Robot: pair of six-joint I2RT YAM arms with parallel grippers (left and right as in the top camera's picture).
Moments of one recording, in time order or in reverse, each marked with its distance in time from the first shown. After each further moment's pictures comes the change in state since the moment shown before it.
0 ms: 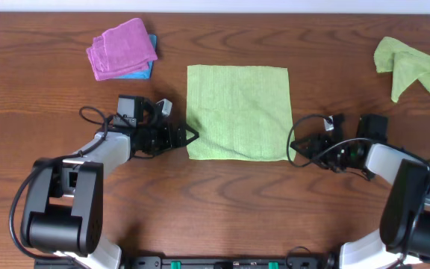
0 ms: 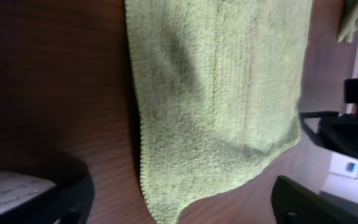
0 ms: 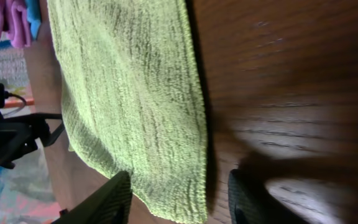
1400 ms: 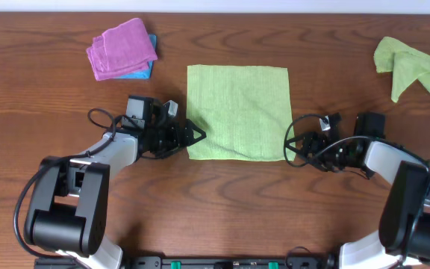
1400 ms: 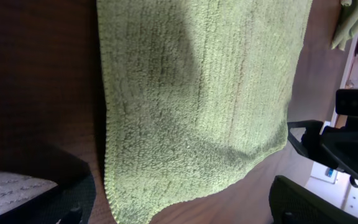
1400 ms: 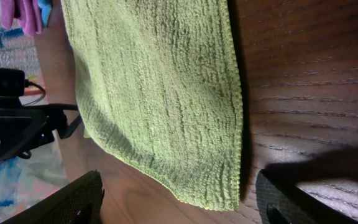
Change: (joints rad) left arm -0.060 0.004 -0.003 0.037 -0.002 -0.158; right arm 0.018 -0.010 0.026 -0.092 -0.023 -0.010
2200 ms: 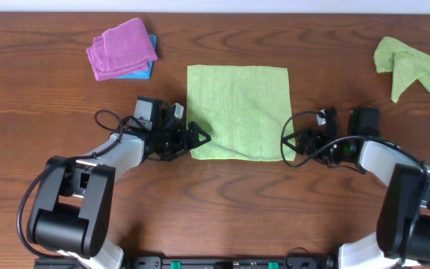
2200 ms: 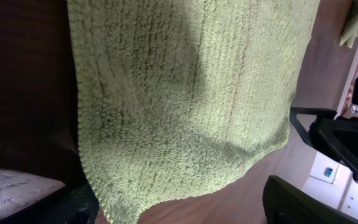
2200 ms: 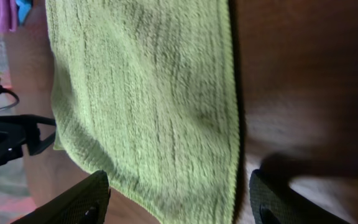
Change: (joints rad) left arm -0.052 0.000 0.000 0.000 -0.028 -0.059; right arm 0.066 -0.015 0.002 0.106 0.107 0.005
